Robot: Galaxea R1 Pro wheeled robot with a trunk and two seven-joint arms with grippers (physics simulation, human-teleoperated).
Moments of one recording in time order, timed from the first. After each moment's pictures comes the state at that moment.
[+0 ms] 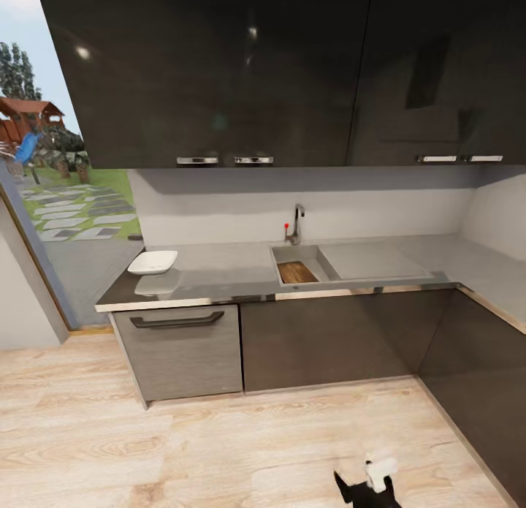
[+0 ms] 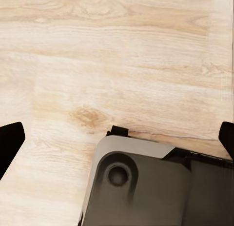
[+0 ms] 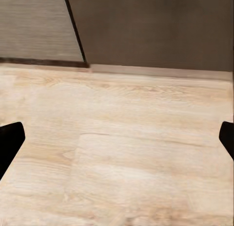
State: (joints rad) left arm -0.24 0.00 -0.06 0.02 0.27 -0.28 0.07; right arm -0.45 -0.09 0.00 -0.02 0.03 -0.59 0.31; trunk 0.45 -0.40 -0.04
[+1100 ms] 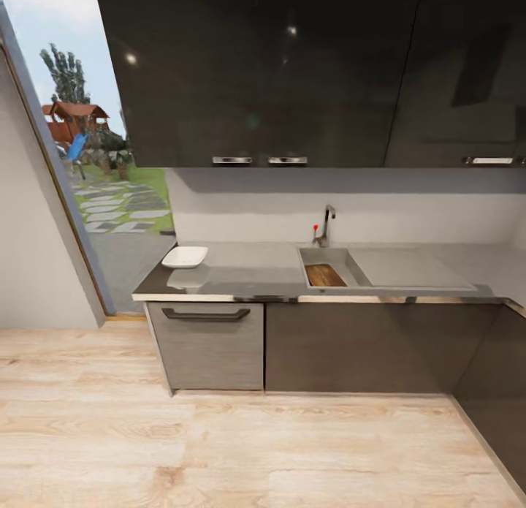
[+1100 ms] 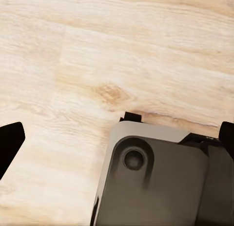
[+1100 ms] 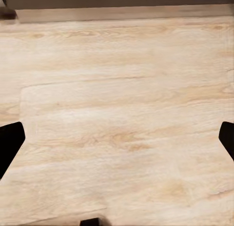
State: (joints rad) left arm -0.23 0.02 -0.07 0.07 0.27 -0.27 0.07; right arm -0.13 -0.08 0.00 -0.02 -0.14 -0.77 -0.02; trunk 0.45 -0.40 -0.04
